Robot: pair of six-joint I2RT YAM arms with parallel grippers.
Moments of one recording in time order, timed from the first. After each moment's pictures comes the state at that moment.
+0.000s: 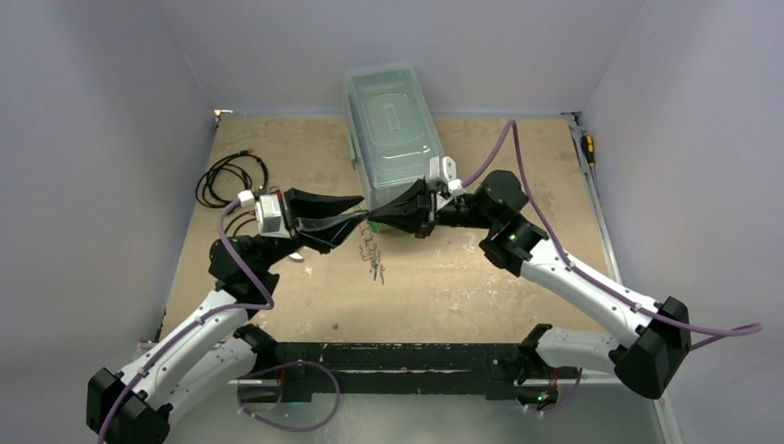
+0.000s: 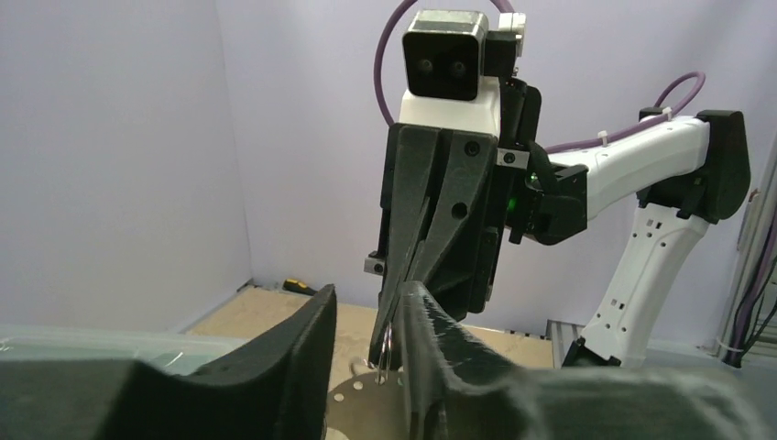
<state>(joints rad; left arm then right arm) -0.56 0.78 0.56 0.88 0.56 -0.38 0.77 1.17 0.99 0.45 -0.76 0.09</state>
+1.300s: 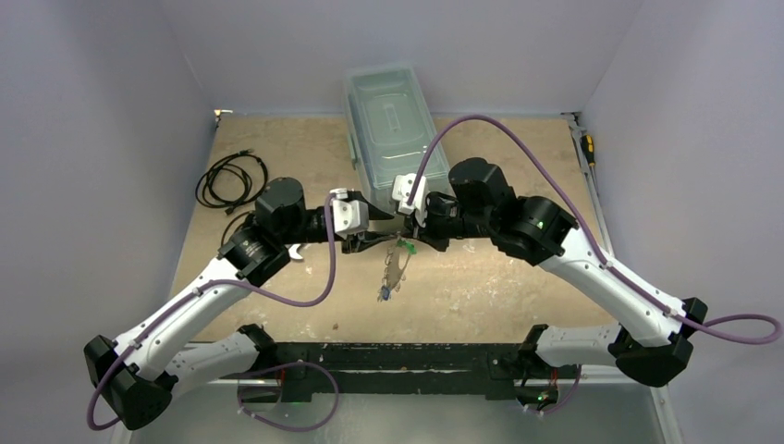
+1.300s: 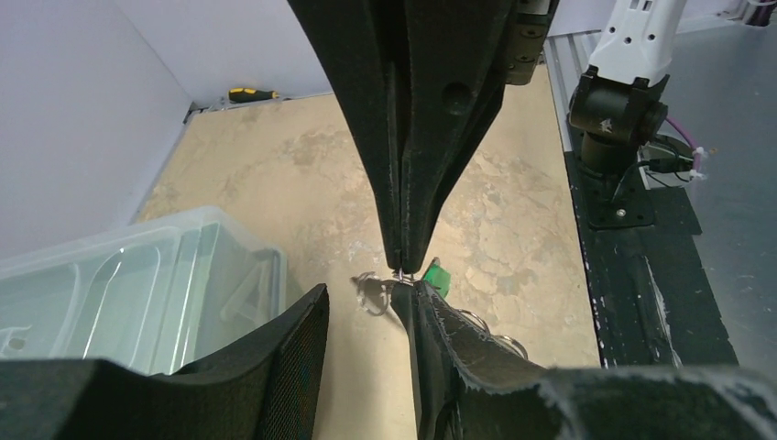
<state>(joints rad) -0.69 0.98 0.95 -0.09 0.71 0.33 0.92 1.21 1.46 -0.79 -0.27 -0.38</state>
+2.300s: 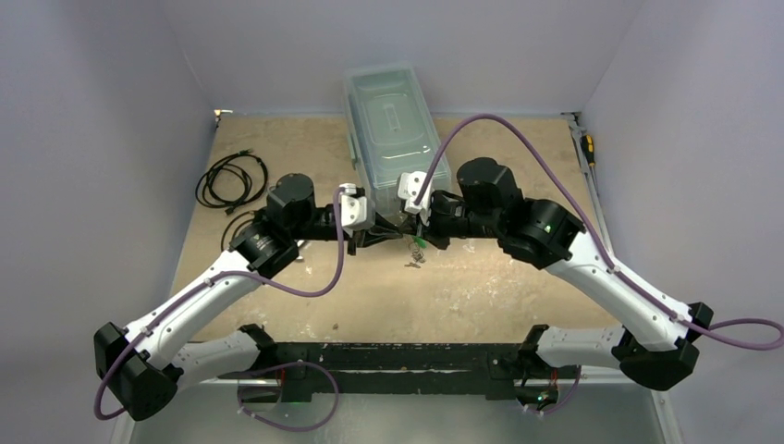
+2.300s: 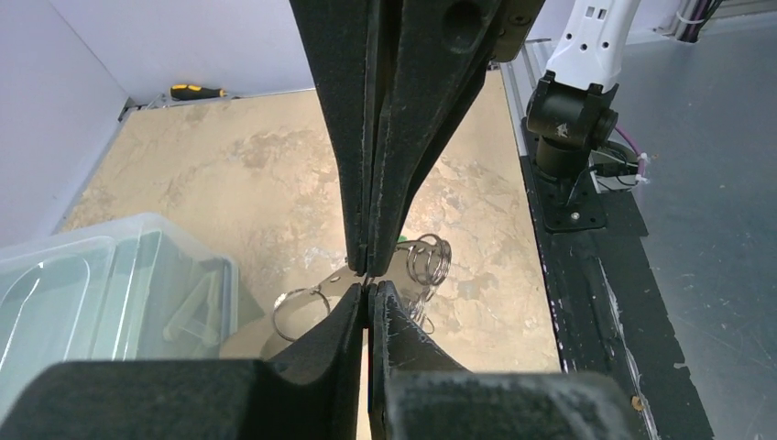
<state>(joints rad) -0.69 1.05 0.95 -0.06 0.81 0.27 0.93 1.19 1.45 -0.75 -0.27 -0.38</state>
